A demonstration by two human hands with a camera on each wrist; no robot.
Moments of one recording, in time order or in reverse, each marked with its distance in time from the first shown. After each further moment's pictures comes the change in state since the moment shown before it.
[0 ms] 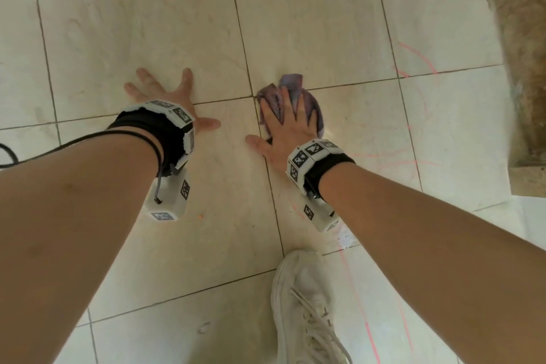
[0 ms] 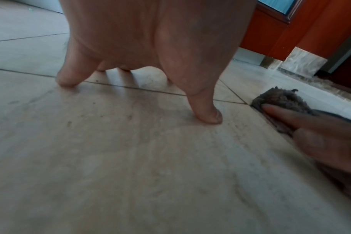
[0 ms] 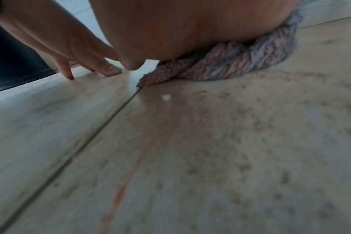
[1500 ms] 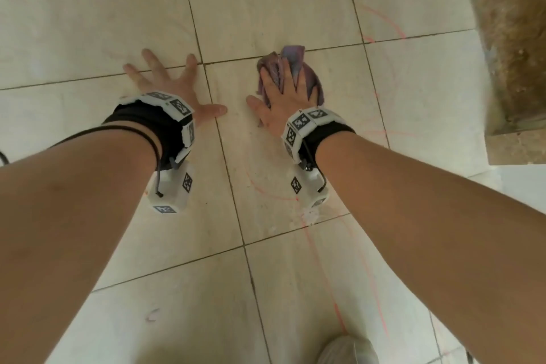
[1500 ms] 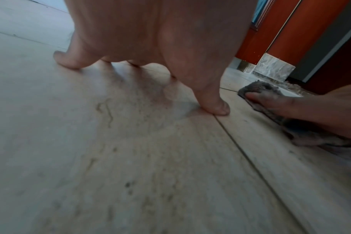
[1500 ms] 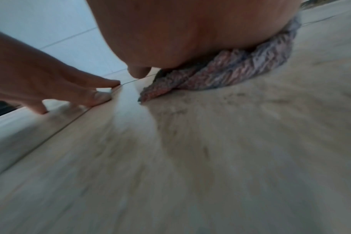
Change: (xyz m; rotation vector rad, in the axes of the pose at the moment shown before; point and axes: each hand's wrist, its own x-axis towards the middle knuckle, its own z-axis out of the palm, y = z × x) left_hand -0.036 0.067 0.049 0.112 0.095 0.106; right_hand -0.021 0.063 -0.001 0.116 0.021 0.104
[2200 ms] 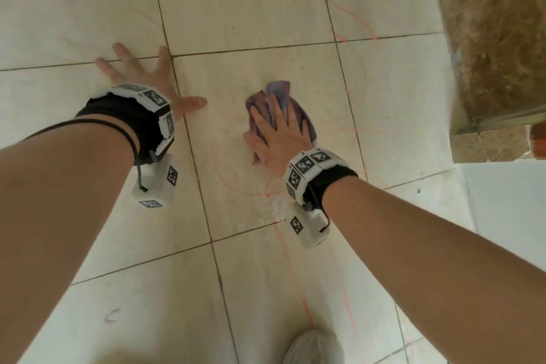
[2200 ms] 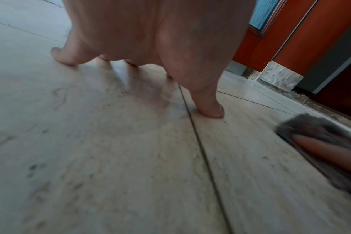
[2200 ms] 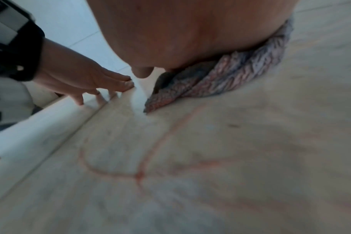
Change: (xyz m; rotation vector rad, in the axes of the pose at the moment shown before) left_hand 0.002 0.016 0.008 -0.056 0.015 -0.060; right_hand -0.051 0.049 0.026 -0.008 -0.088 -0.079
